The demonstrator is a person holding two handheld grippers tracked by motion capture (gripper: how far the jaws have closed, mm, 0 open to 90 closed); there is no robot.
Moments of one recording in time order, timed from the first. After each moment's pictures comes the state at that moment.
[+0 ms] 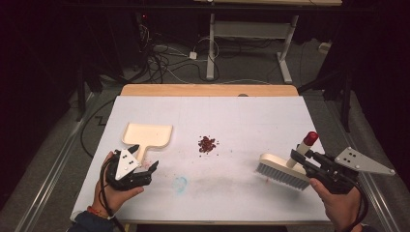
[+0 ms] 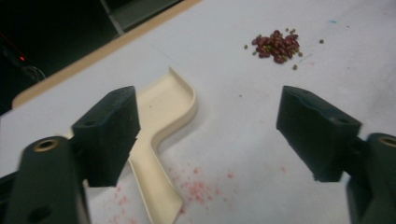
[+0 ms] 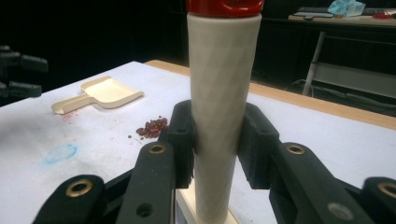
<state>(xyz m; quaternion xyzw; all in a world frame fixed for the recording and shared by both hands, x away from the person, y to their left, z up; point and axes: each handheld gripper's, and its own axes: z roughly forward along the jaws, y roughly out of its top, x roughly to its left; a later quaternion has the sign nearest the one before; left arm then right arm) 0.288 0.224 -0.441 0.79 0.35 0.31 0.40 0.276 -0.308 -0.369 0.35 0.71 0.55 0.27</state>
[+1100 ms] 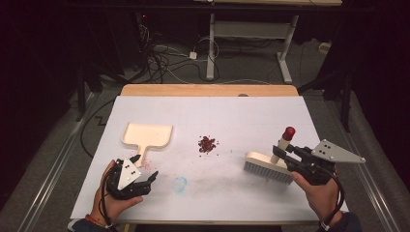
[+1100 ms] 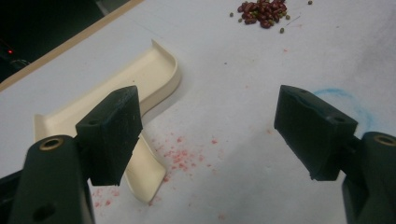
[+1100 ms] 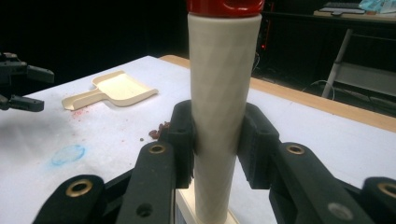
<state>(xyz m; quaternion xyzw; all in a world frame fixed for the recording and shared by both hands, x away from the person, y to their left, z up) 0.278 0.222 -0.459 0.81 0.33 0.30 0.37 0.300 -0.274 -0.376 0.33 0.73 0.54 0.25</state>
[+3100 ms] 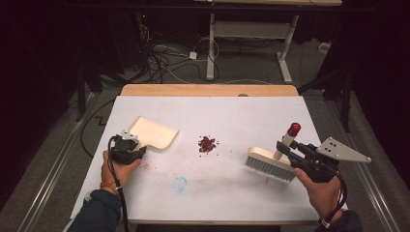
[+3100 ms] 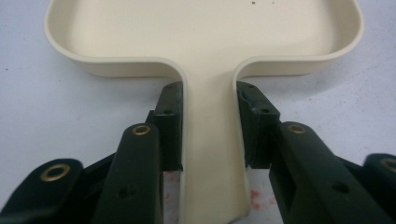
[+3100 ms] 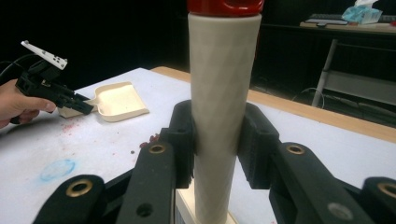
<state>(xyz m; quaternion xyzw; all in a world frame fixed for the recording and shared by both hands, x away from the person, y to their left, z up) 0.389 0.253 -0.485 0.79 0.52 0.18 0.28 0.303 -0.280 -0.373 0.33 0.71 0.56 0.26</state>
